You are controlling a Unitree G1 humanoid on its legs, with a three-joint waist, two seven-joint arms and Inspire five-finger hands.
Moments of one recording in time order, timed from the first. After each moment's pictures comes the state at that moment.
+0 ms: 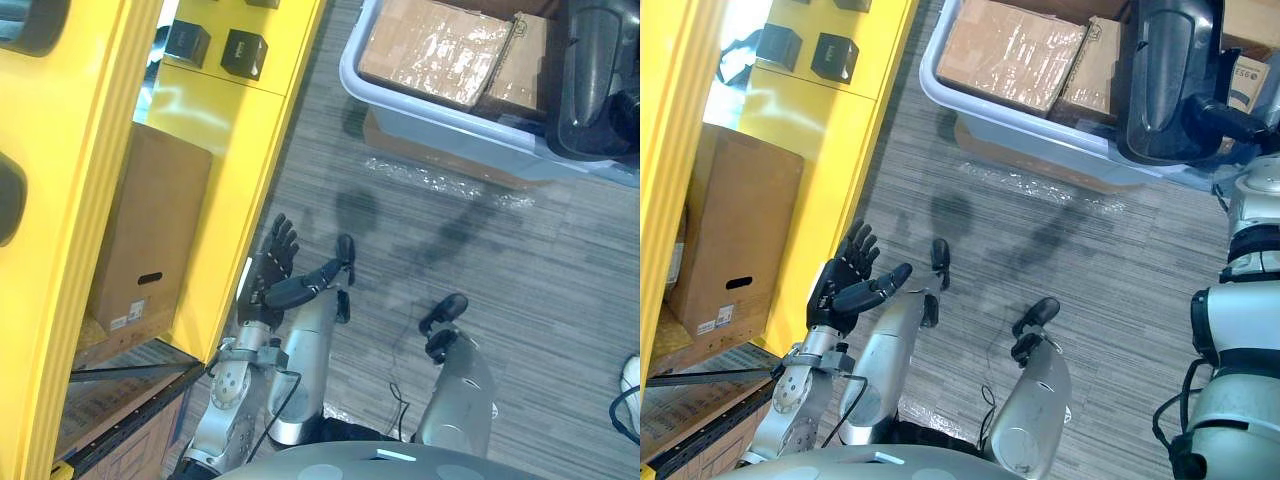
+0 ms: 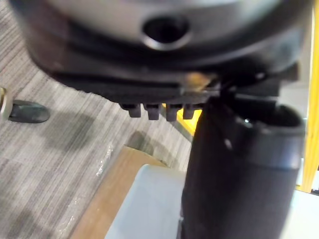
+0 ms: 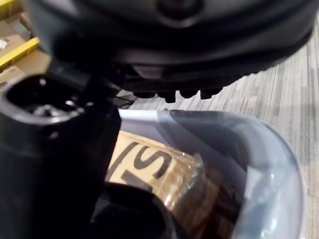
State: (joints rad) left arm 0.22 0.19 -0.36 -0.01 -0.48 -0.37 0.08; right arm -1.09 -1.02 0.33 1.28 0.40 0.06 -0.21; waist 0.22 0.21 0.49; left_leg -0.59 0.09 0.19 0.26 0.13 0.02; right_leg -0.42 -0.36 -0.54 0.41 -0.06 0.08
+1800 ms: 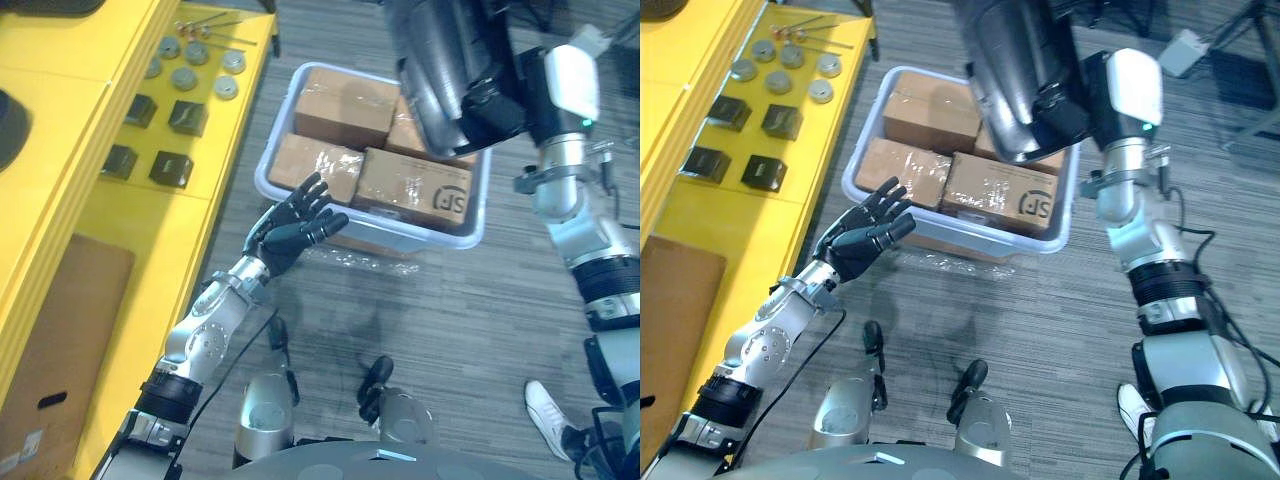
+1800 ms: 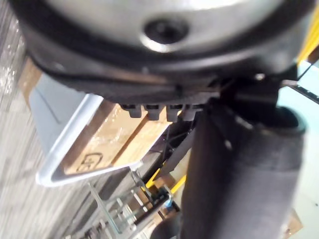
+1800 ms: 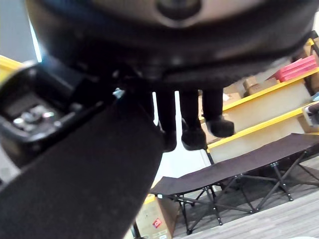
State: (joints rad) left arm -0.20 0.35 -0.21 0.03 -0.99 0.17 -0.19; right arm -0.71 -0.73 0.23 0.55 -0.42 -0.25 -0.42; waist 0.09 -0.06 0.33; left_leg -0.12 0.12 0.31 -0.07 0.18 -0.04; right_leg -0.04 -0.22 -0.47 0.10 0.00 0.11
